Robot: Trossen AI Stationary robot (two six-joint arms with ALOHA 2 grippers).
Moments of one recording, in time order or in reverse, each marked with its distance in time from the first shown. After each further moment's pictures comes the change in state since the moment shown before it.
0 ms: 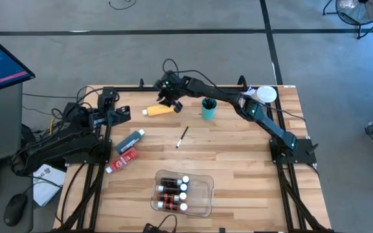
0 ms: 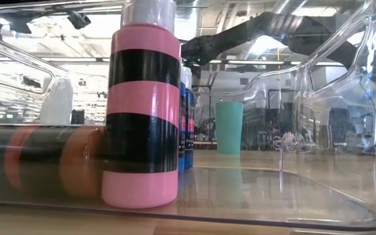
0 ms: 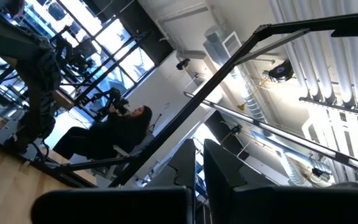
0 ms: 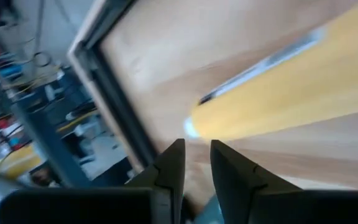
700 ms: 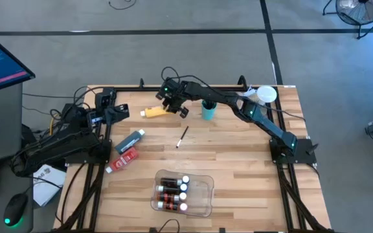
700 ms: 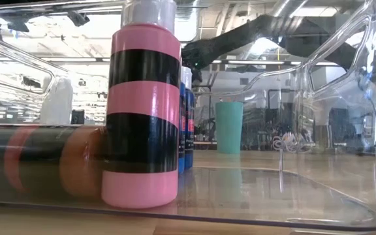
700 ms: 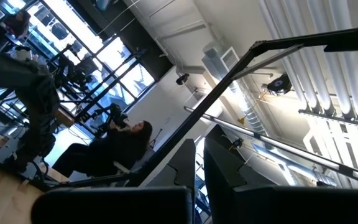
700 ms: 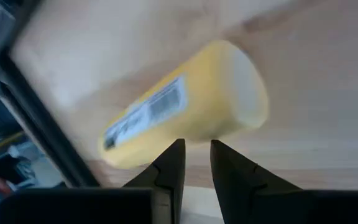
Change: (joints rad) left arm 0.000 -0.019 0.000 0.014 -0.066 -0.004; right arm 0.020 0.037 0.002 -0.188 0.022 -0.061
